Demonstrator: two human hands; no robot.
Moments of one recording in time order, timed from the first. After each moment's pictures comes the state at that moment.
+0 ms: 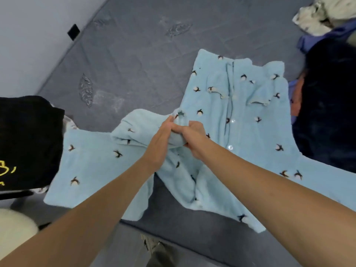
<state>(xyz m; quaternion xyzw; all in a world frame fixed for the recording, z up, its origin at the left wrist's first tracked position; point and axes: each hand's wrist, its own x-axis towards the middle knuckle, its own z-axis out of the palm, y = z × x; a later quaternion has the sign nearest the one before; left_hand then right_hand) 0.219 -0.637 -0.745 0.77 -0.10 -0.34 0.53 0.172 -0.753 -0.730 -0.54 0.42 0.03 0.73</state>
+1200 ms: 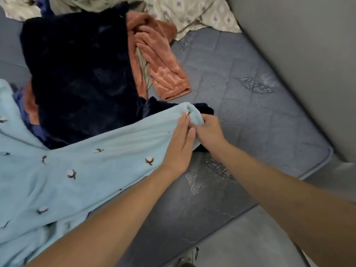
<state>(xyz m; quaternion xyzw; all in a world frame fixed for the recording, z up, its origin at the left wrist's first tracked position) -0.375 -1.119 -0.767 0.63 -0.48 -0.49 0.36 -0.475 -1.200 -0.761 -0.51 0.63 -0.25 0.53</state>
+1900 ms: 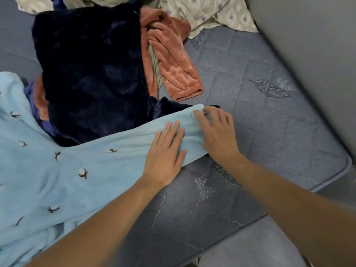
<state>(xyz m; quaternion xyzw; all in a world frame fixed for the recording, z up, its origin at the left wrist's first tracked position) -0.298 -1.095 -0.802 0.67 -0.72 -0.16 0.11 -0.478 -1.201 -0.788 -0.87 0.47 -0.13 -0.04</state>
